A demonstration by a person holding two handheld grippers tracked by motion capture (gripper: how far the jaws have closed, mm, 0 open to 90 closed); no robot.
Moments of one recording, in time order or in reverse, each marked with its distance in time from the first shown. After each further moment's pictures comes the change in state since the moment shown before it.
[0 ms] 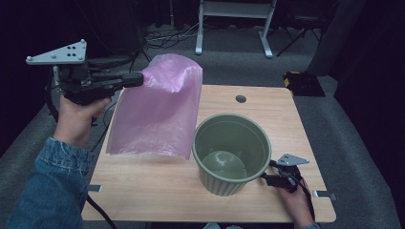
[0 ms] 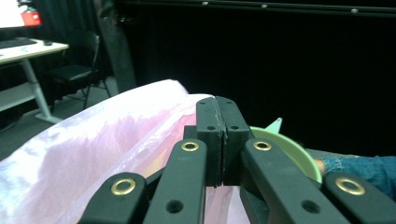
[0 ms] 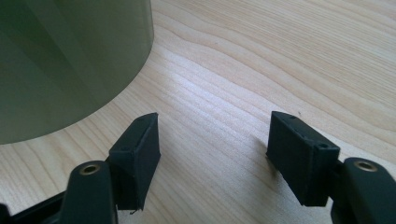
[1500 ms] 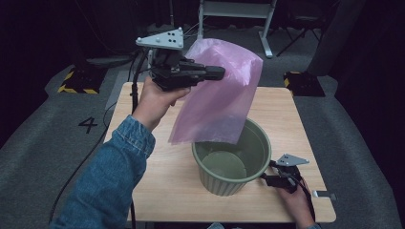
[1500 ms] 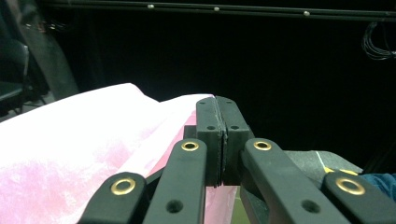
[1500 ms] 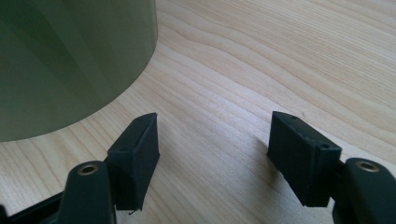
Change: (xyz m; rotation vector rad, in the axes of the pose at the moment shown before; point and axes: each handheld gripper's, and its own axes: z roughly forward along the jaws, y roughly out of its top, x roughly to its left) left arm -0.021 0.039 0.153 0.018 -0.200 0.035; right arm 0.000 0.000 0.000 -0.001 0.012 -0.011
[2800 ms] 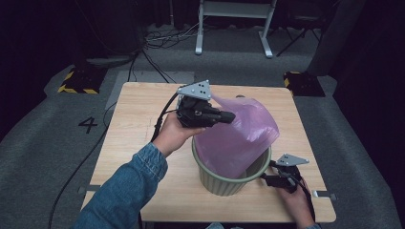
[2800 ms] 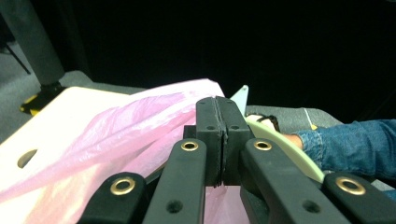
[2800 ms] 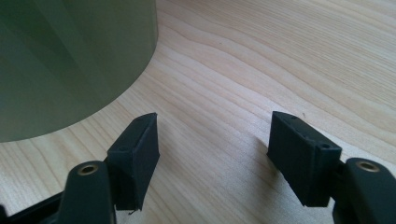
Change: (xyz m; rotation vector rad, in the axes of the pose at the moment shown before) left arm -0.013 -0.093 0.054 0.189 -0.033 -0.052; right arm 0.000 0.000 0.000 0.000 -0.001 -0.001
